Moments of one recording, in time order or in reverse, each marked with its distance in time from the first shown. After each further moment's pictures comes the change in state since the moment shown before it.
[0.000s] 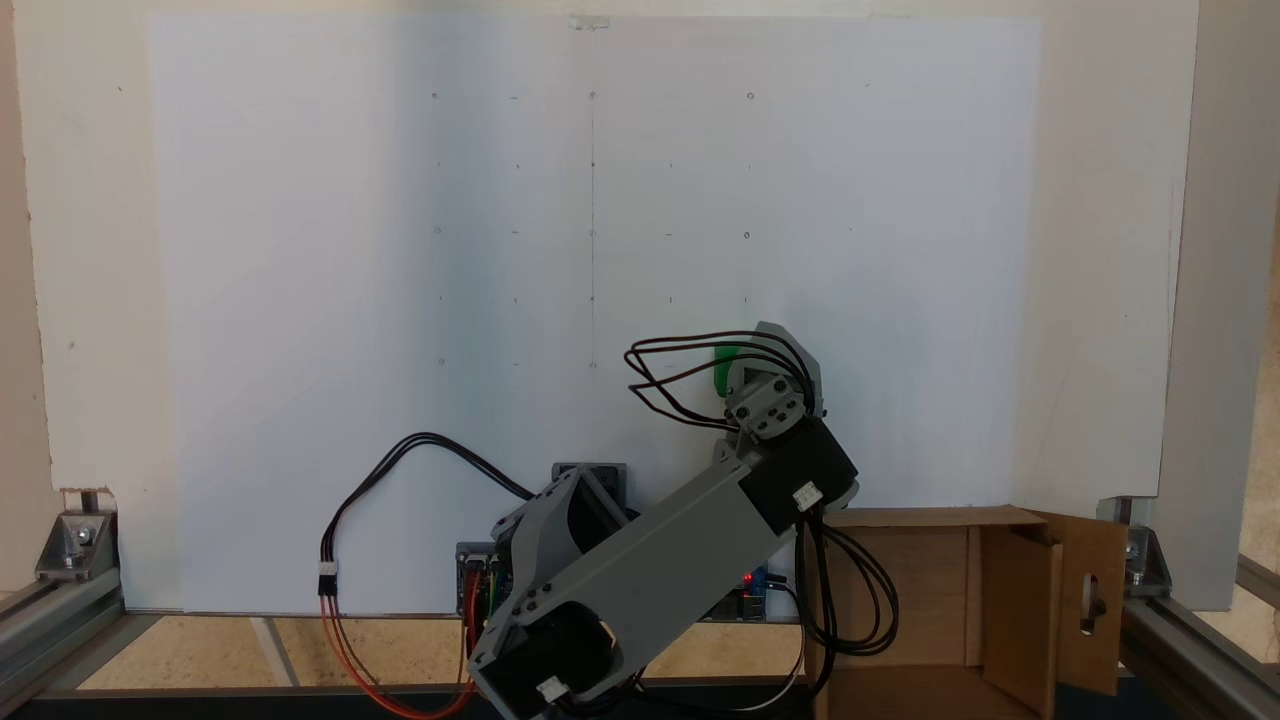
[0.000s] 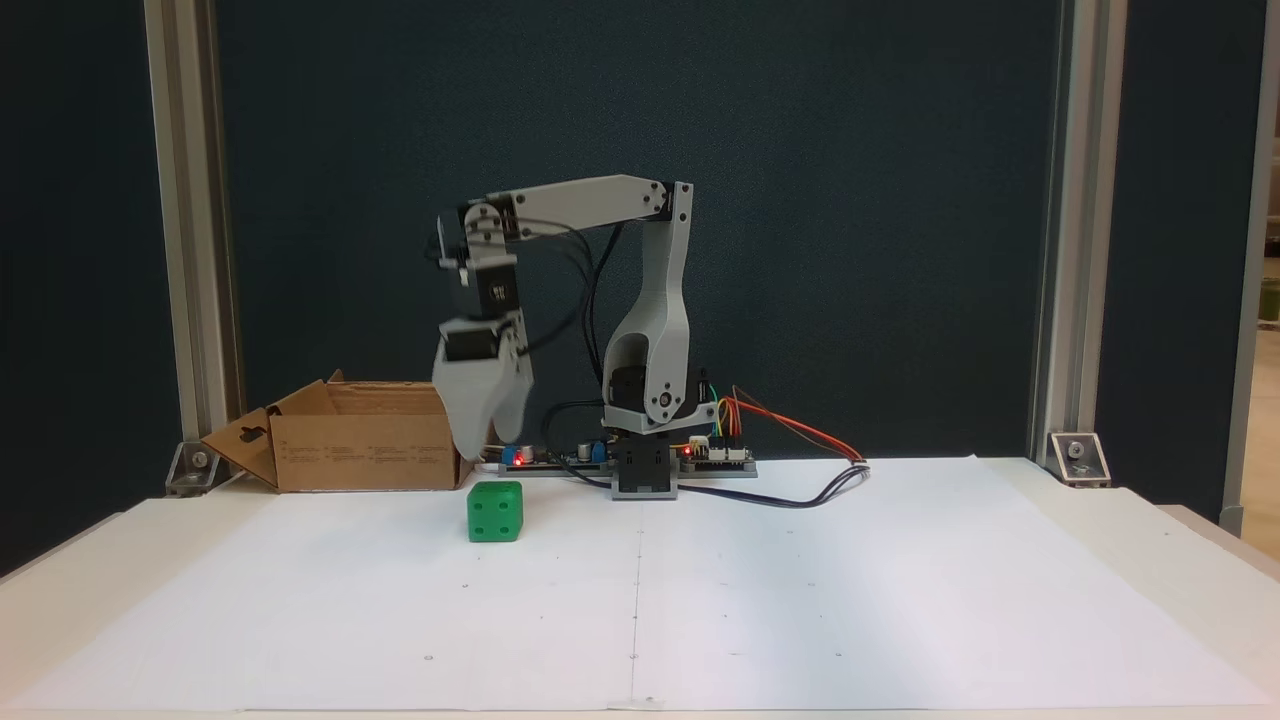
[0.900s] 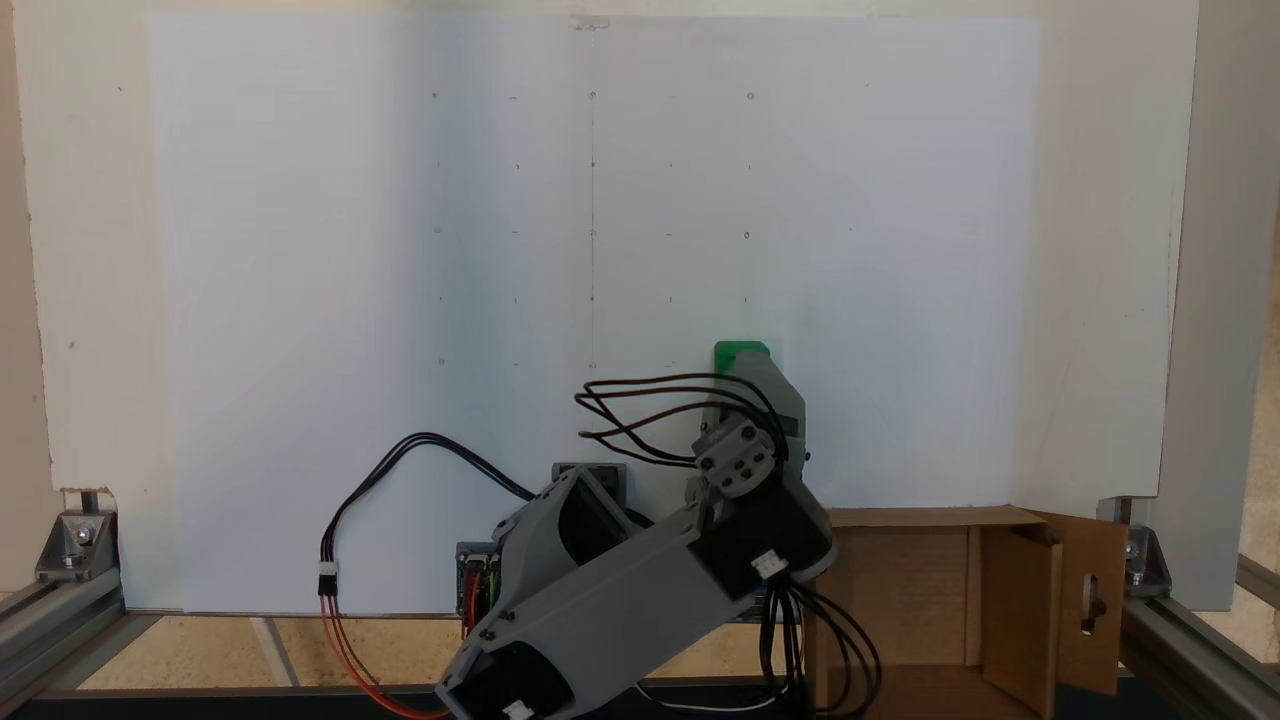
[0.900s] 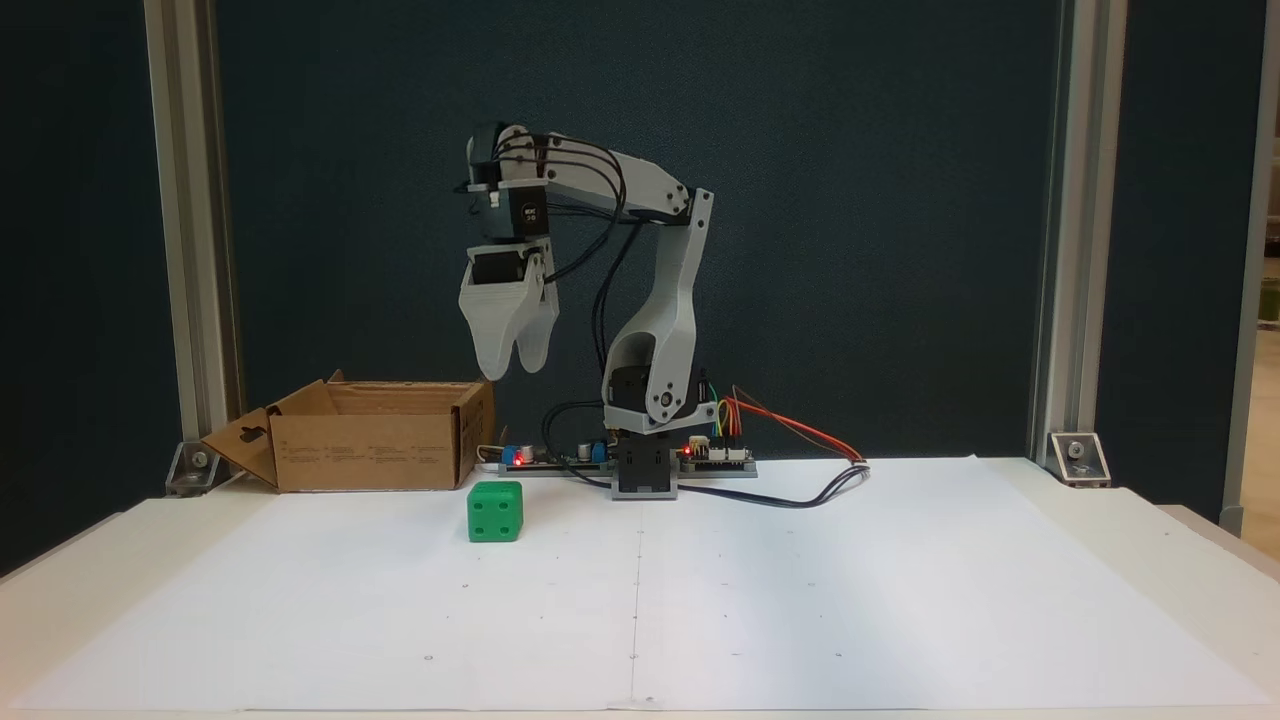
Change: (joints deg) arm -1.9 7.1 -15.8 21.2 3.9
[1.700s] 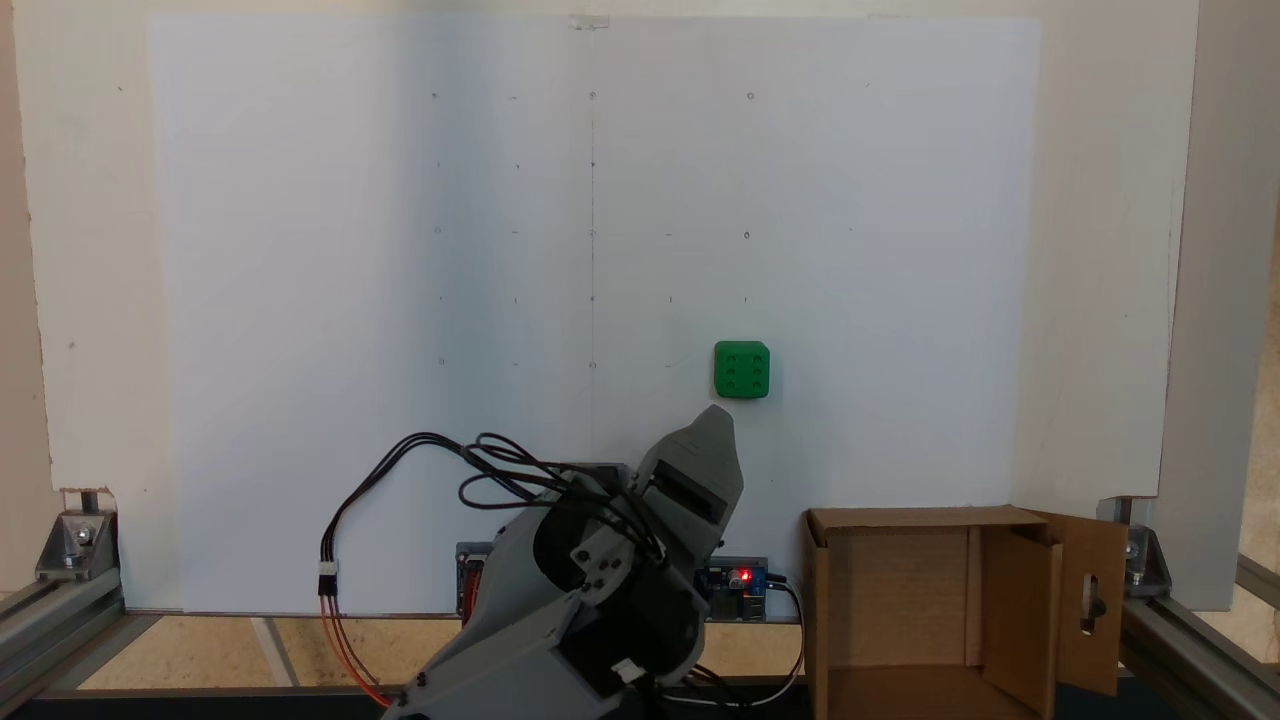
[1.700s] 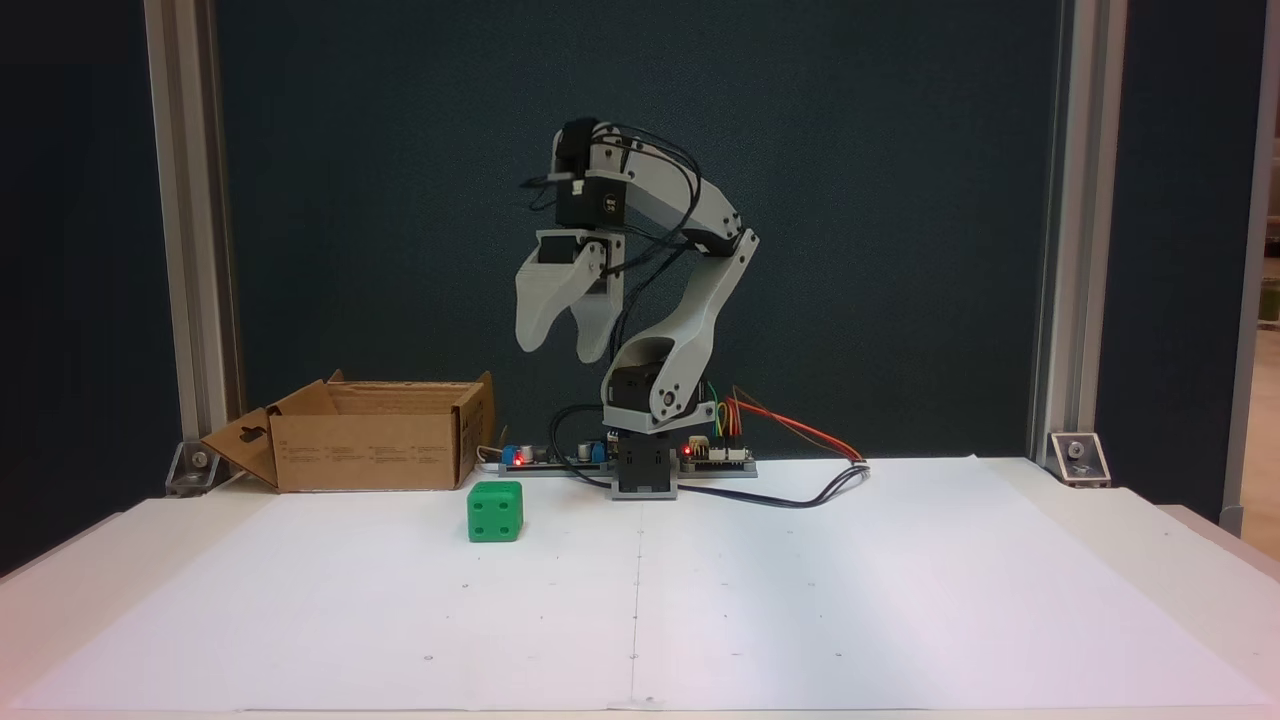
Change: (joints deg) arm -3.8 23.5 11.5 0.0 24.2
